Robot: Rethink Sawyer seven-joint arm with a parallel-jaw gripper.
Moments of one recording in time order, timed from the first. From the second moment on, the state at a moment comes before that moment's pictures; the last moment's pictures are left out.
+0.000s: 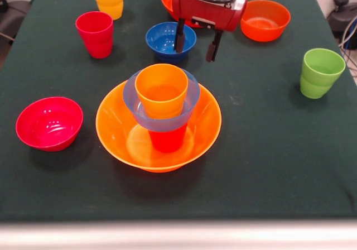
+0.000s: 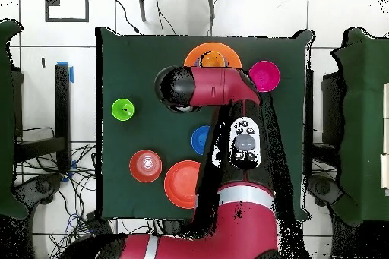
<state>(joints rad) -0.16 -0.52 -0.01 1.31 -0.18 0.74 2.00</state>
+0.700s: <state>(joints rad) -0.16 -0.55 -0.01 1.38 -0.18 0.74 2.00</state>
